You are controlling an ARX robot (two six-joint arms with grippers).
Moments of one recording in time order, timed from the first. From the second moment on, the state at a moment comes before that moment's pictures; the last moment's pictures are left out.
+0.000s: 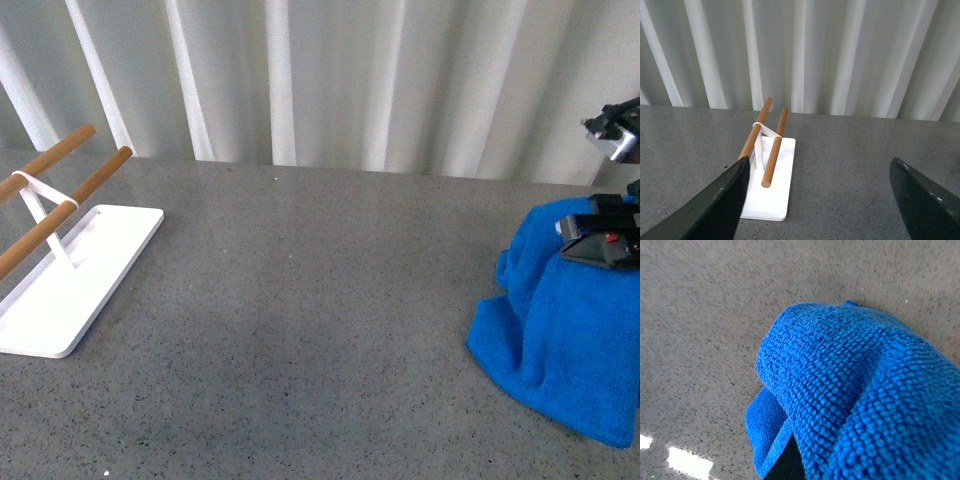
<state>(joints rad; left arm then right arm) 0.00 0.00 0.02 0.00 0.00 -0.01 -0.01 1.94 1.04 -0.05 -0.24 -0.10</state>
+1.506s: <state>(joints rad) 0.00 0.00 0.02 0.00 0.00 -0.01 -0.09 2.38 1.43 -0.07 -0.24 -0.04</state>
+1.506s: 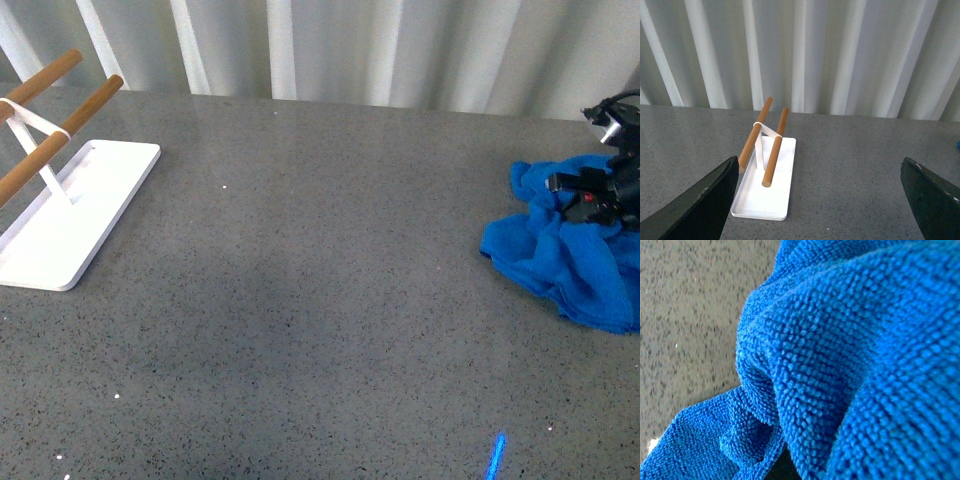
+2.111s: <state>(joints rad) 0.00 0.00 0.02 0.00 0.00 -0.01 0.18 2.53 1.71 -0.15 -0.35 0.04</state>
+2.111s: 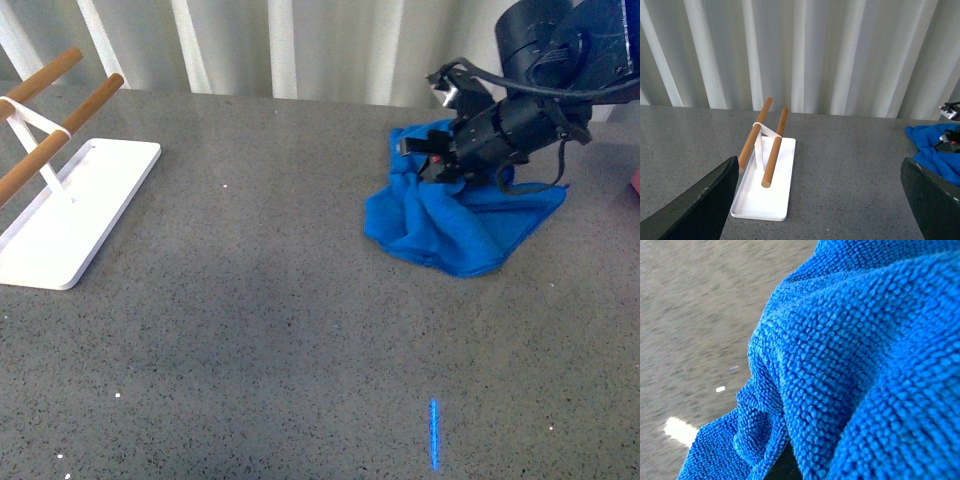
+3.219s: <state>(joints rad) 0.00 0.00 0.02 0.00 0.00 0.00 -0.17 1.92 0.91 0.01 -0.42 0.02</state>
